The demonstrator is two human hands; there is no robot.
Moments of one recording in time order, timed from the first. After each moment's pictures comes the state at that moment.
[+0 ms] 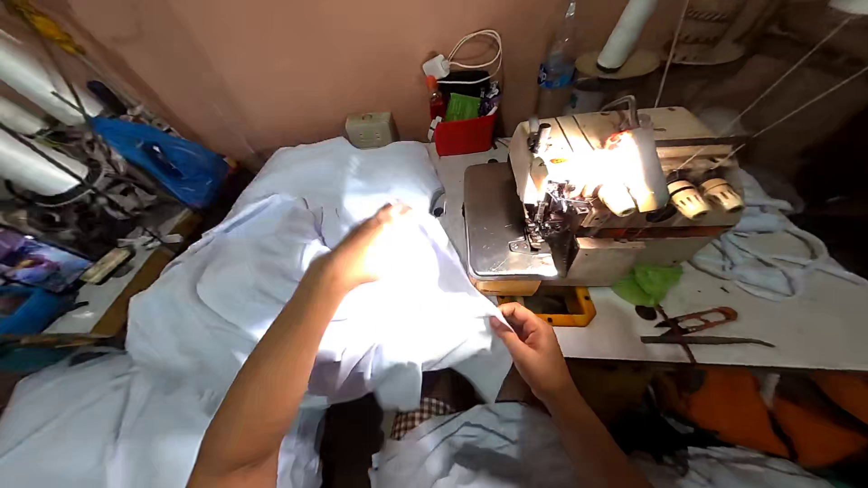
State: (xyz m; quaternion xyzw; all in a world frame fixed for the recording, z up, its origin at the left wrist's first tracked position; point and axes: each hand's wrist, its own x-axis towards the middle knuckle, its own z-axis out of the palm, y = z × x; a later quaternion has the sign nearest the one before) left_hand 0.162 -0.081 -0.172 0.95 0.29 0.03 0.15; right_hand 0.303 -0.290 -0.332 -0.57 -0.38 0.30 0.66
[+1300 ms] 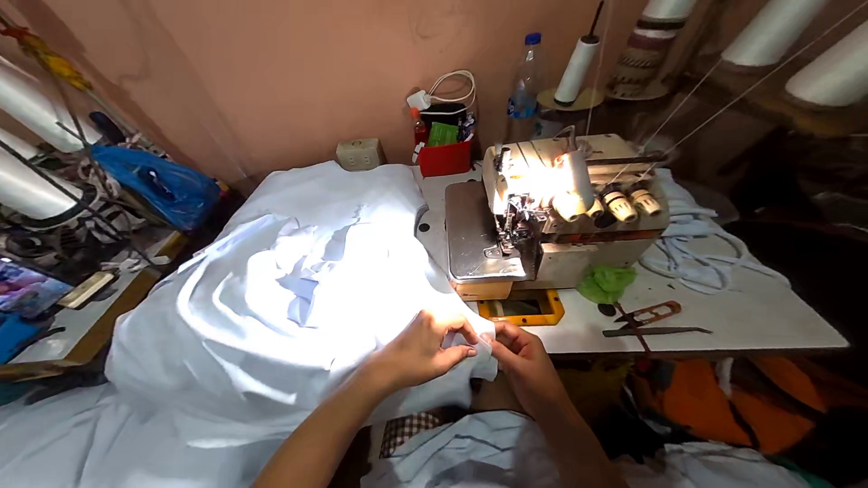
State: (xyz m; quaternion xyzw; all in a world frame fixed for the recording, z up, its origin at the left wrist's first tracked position) left_hand 0.166 -0.181 -0.248 0.91 0.04 0.14 0.39; right_hand 0.300 -0.320 -0.318 -0.51 -0.31 0.39 0.70
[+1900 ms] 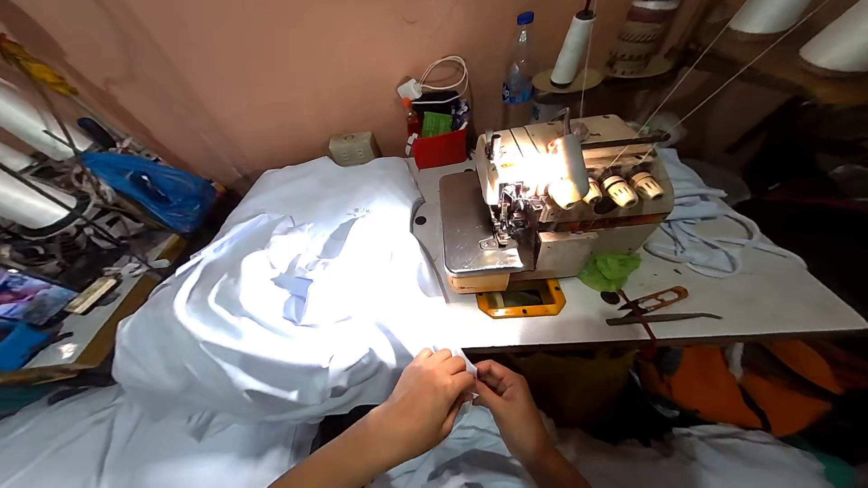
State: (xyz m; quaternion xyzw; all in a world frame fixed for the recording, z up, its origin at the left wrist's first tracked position) left_hand 0.134 -0.232 -0.273 0.98 0.05 0.08 0.19; right_hand 0.248 -0.349 -0.354 -0.54 -0.24 0.43 0.68
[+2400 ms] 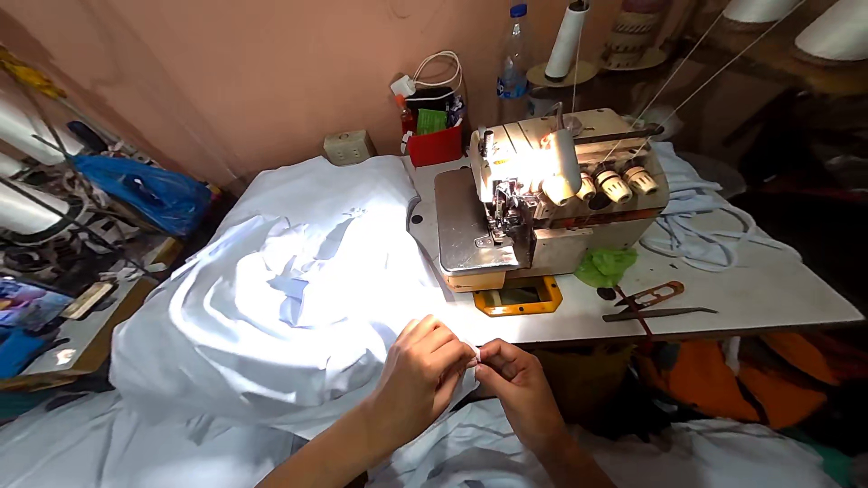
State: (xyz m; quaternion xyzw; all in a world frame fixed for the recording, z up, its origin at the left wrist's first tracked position) left_hand 0.146 -0.222 -0.255 0.95 0.07 0.28 0.14; right_hand 0.267 -0.343 -0.316 -0.45 -0.31 0.37 0.75
